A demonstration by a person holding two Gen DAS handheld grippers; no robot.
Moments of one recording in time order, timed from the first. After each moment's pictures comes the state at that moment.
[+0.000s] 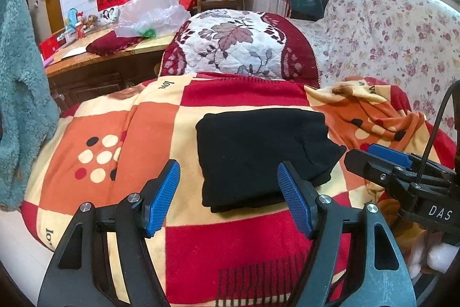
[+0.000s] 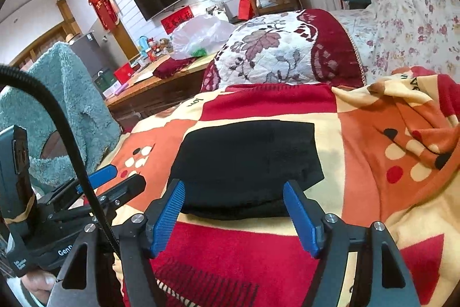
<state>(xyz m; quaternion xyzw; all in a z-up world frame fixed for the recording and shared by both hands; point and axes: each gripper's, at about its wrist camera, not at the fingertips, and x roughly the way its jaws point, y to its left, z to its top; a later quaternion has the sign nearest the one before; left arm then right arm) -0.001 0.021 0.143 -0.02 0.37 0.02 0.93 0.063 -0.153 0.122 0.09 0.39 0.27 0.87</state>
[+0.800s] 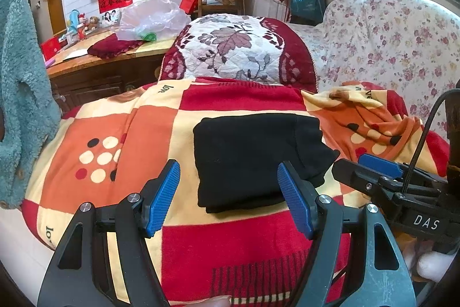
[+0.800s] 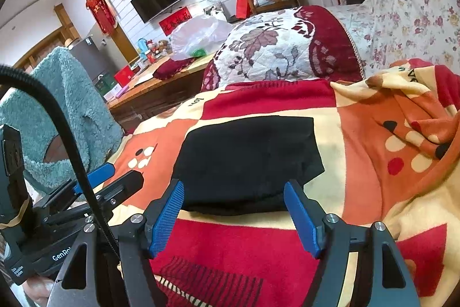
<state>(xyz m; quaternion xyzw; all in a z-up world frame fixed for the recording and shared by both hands) -0.006 0.017 0.151 -0.03 0.36 0.03 0.93 0.060 -0.154 0.119 0.10 0.40 0.27 0.87</state>
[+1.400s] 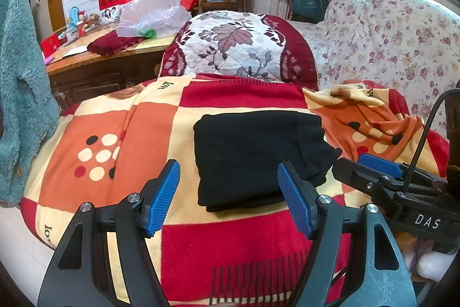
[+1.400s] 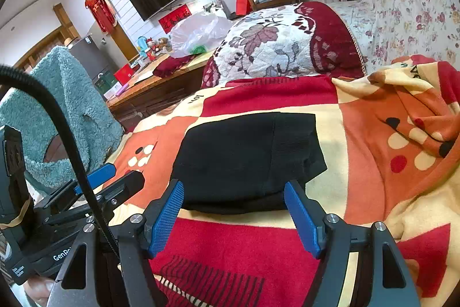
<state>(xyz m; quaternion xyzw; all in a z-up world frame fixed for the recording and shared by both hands) -0.004 0.016 0.148 -0.03 0.37 0.03 0.93 0.061 -0.152 0.118 0.10 0.41 0.27 0.87</state>
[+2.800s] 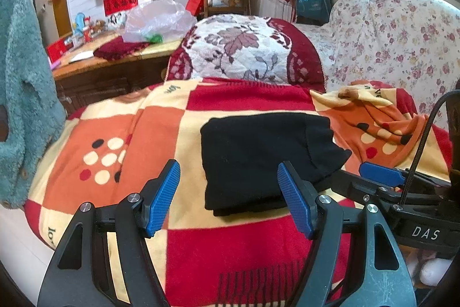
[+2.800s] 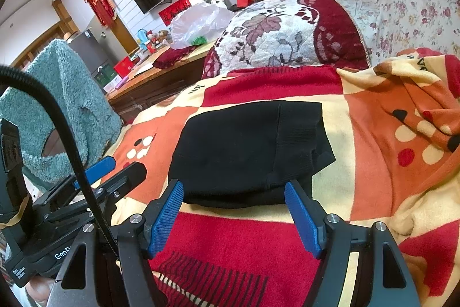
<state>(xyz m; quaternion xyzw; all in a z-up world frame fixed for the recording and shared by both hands) -0.004 0.019 0.142 -0.02 0.35 0.04 0.94 0.063 -0.143 0.107 0.10 0.42 0.27 0.86</state>
